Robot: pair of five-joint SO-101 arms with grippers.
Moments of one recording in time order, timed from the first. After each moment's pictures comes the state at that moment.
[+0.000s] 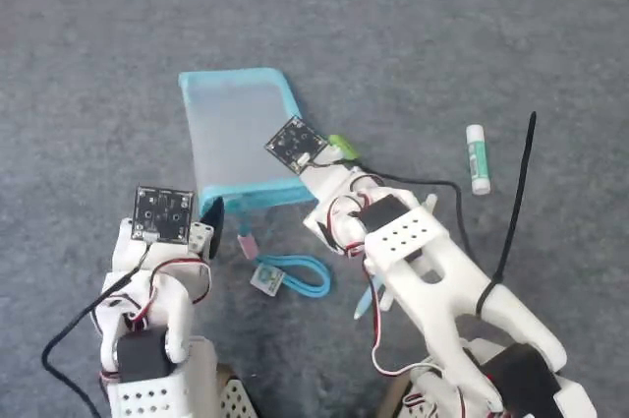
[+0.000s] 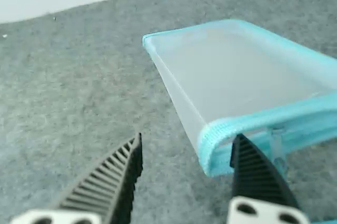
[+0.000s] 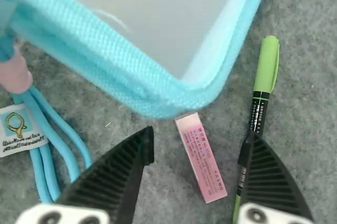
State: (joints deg) left arm -14.9 -103.1 87.3 60.3 -11.0; right arm -35.7 -18.3 46.4 39.7 16.7
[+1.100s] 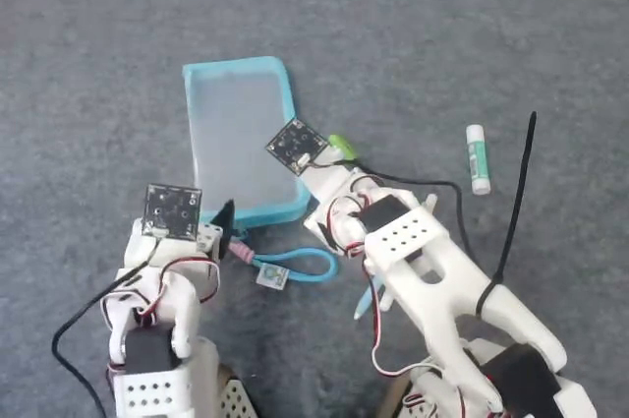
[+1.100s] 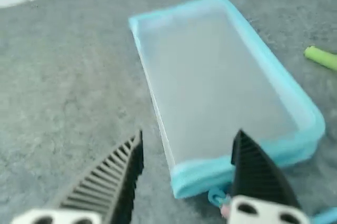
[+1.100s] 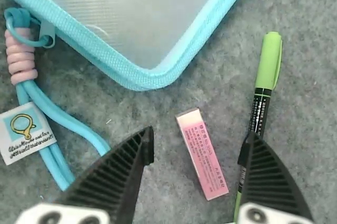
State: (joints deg) left arm -12.1 -103.1 92.0 56.7 -9.5; right arm -35.7 -18.3 46.4 40.4 16.7
